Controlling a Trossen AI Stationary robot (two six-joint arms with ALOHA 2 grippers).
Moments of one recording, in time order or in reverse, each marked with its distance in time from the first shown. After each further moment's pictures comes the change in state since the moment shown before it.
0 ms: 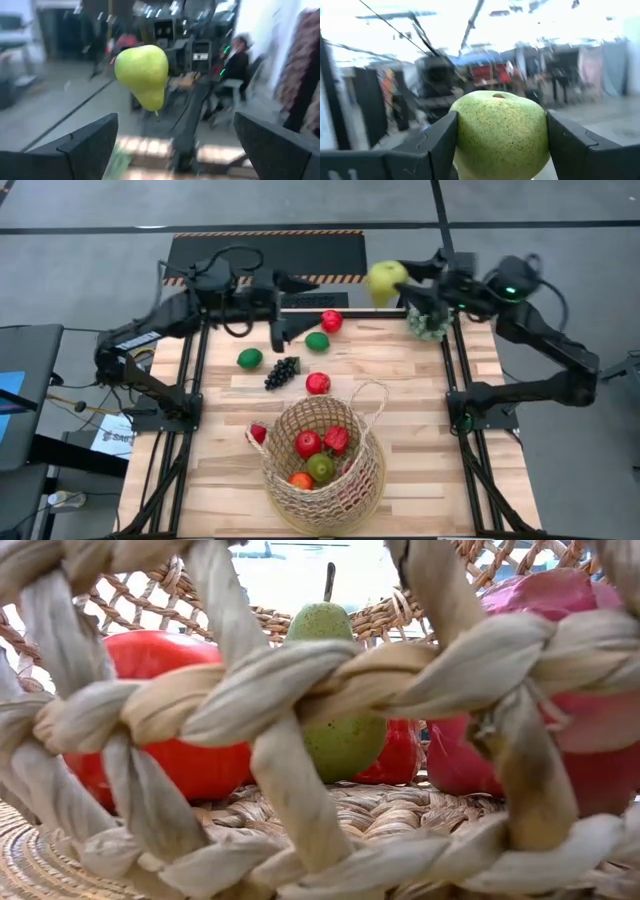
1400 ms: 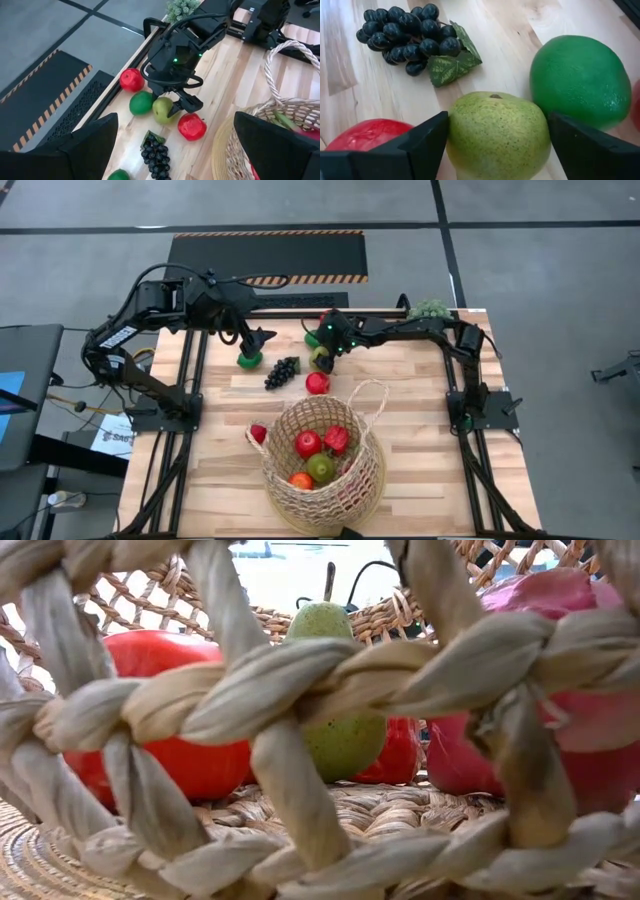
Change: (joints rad) left arm -0.008 -0.011 0.227 -1.003 -0.341 -0.173; right arm 0.019 1.005 0.005 -0.237 0.127 -0.160
